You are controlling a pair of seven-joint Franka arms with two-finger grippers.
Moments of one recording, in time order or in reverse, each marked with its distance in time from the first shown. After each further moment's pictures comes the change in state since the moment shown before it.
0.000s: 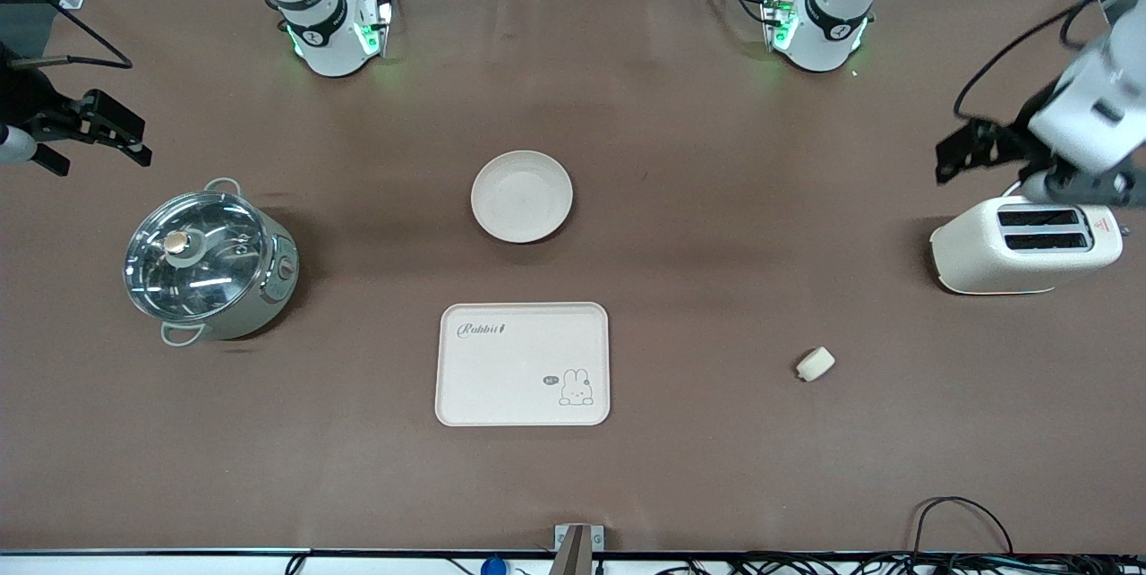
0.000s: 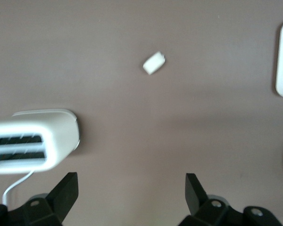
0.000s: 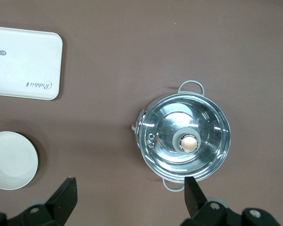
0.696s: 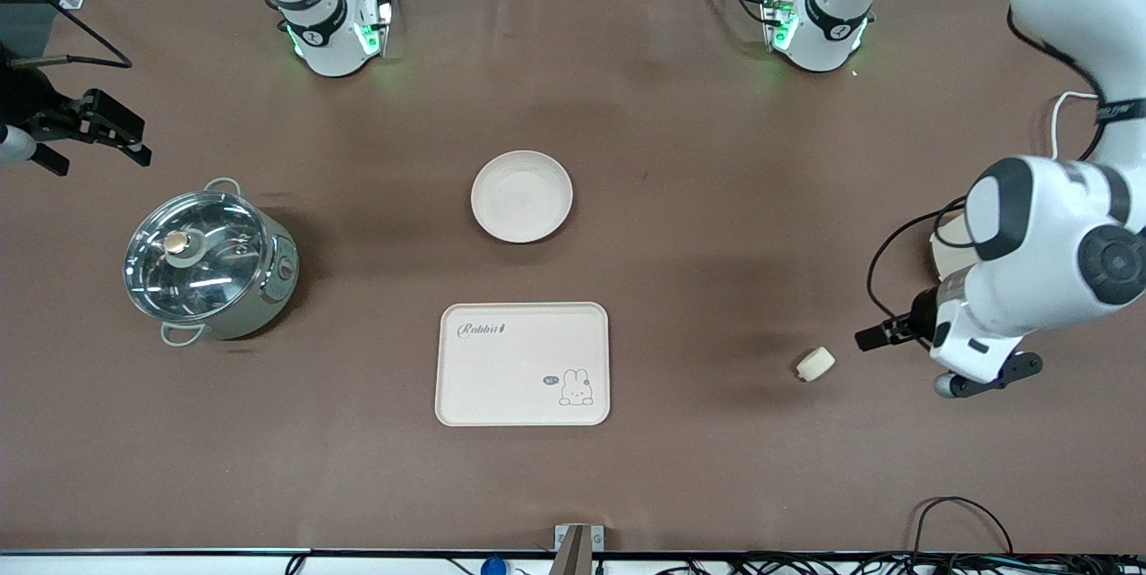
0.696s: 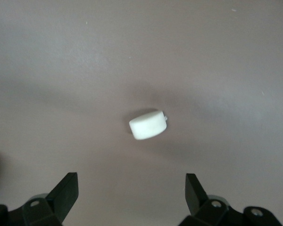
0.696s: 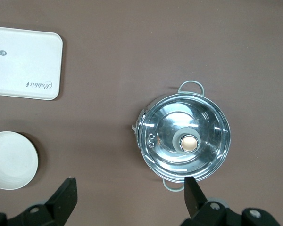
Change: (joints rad) left arm -0.003 0.412 0.000 -0.001 0.000 0.421 -0.396; right arm 0.000 0.000 0.000 0.001 0.000 -0.002 0.000
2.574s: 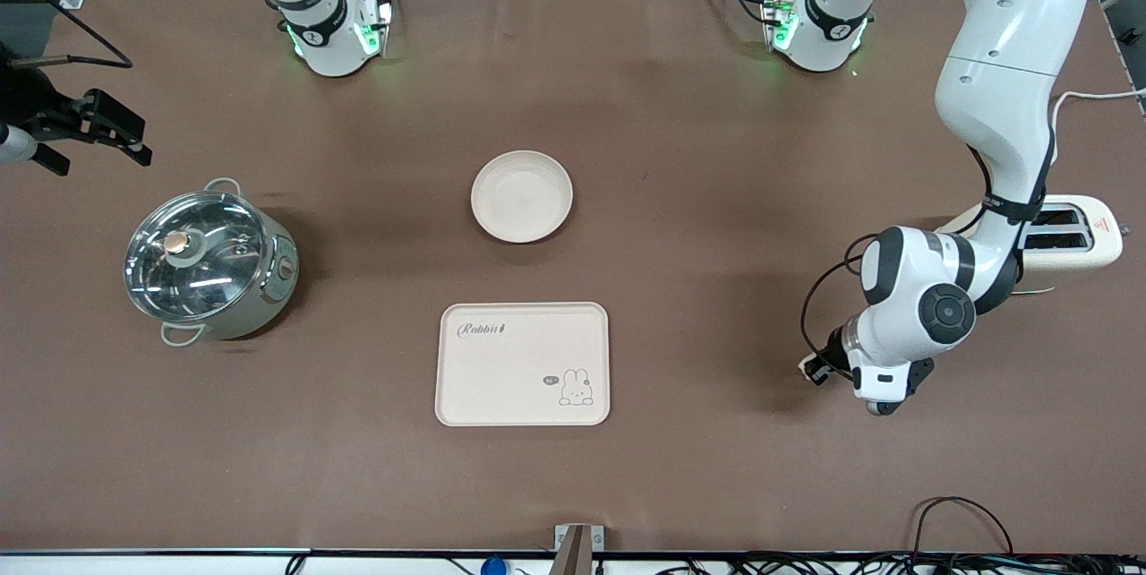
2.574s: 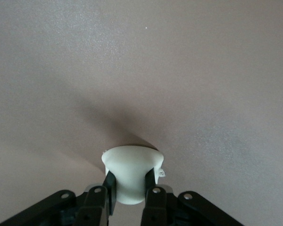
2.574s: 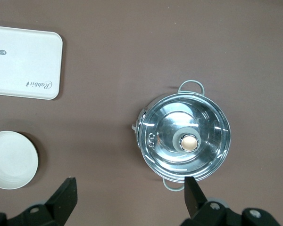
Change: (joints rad) left arm -0.041 0.223 -0.001 -0.072 0.096 0.325 -0.411; right arm 0.000 0.000 0.000 -0.001 0.000 -0.001 0.000
